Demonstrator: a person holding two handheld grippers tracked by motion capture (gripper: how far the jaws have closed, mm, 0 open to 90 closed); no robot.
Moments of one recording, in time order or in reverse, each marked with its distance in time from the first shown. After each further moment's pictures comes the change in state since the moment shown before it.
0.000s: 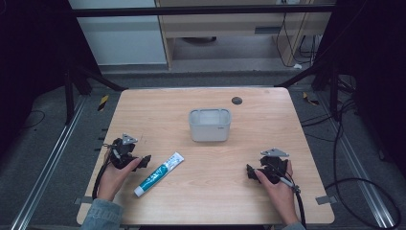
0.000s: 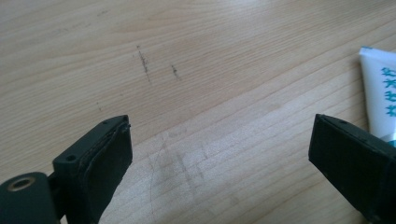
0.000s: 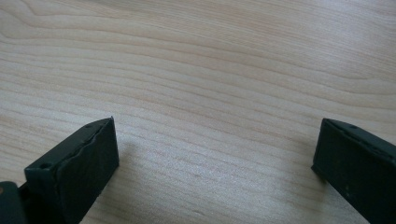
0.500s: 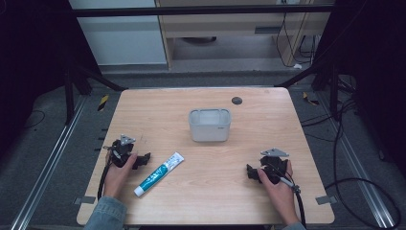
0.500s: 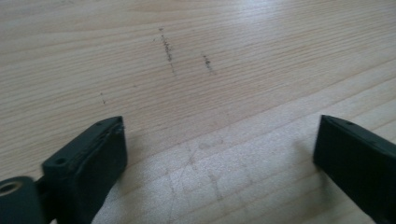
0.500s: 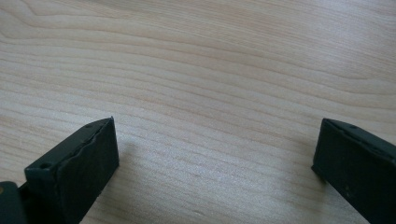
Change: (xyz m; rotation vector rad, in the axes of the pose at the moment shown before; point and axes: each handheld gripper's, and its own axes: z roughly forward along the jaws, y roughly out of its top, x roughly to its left) left arm 0.020 -0.019 0.038 -0.058 0.010 -0.088; right arm 0.000 0.000 0.000 0.000 0.000 0.000
